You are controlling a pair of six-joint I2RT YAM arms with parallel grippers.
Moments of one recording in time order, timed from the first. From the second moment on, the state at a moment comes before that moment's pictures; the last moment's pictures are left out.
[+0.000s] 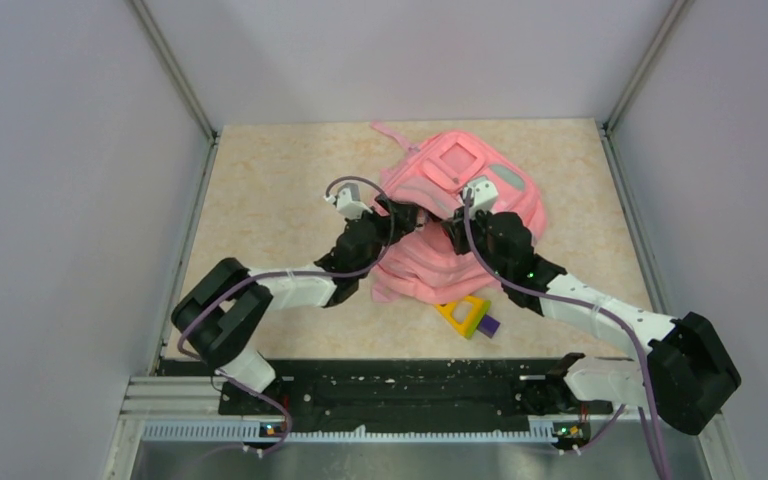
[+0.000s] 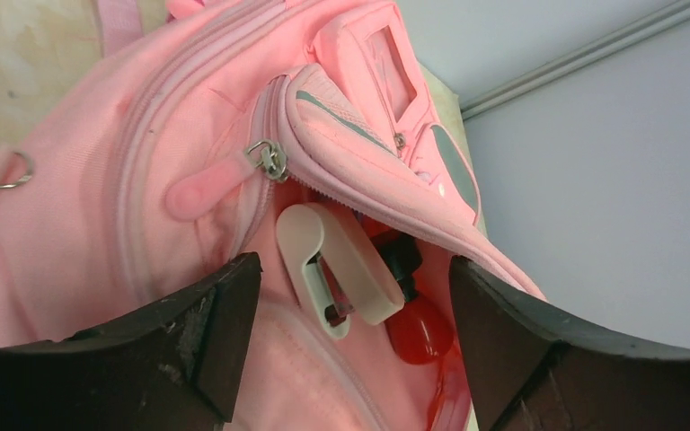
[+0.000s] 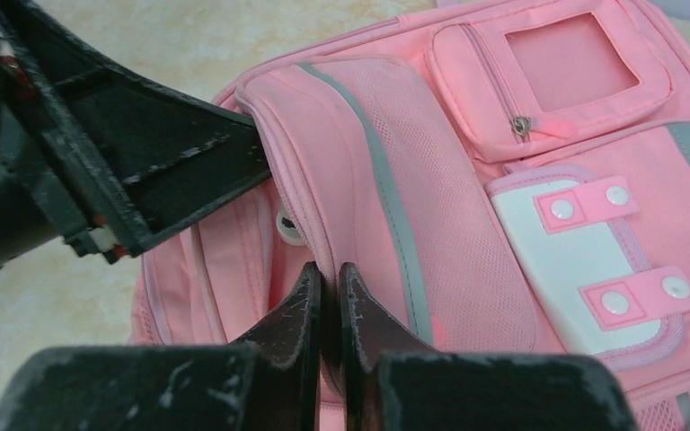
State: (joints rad) left arm -0.75 1.65 0.73 0.79 -0.38 -0.98; right arm 0.68 1.17 0.65 0.30 0.14 0.11
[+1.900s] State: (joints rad) left arm -0.44 1.57 0.95 0.31 0.36 -0.21; right arm 0.33 1.30 0.51 0.31 0.05 0.49
